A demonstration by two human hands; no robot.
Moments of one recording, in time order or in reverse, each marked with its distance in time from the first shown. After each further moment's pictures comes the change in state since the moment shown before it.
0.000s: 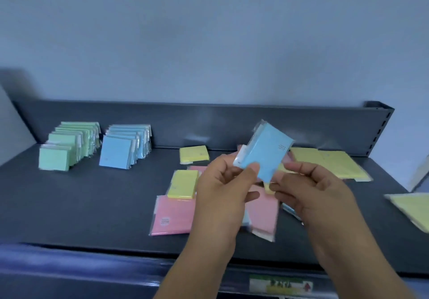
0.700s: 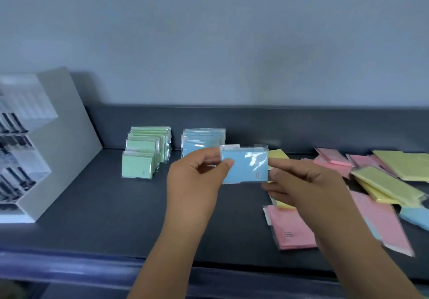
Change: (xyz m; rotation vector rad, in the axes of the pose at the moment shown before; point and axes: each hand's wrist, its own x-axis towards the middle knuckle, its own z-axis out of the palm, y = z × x) left_hand 0.064 0.089 -0.239 0.334 0.164 0.212; right_hand -0.033 0.035 0.218 -0.308 -0.093 -0.068
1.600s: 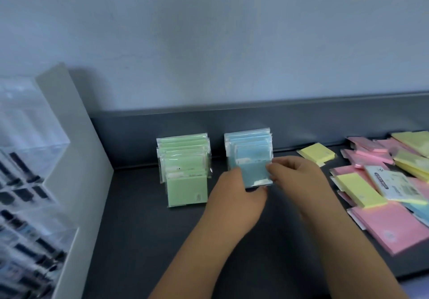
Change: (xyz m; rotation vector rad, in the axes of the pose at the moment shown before) left_hand 0.116 -0.057 -0.105 0.450 -0.671 -0.074; right_hand 0.058 0.014 0.190 -0.239 0.364 0.248
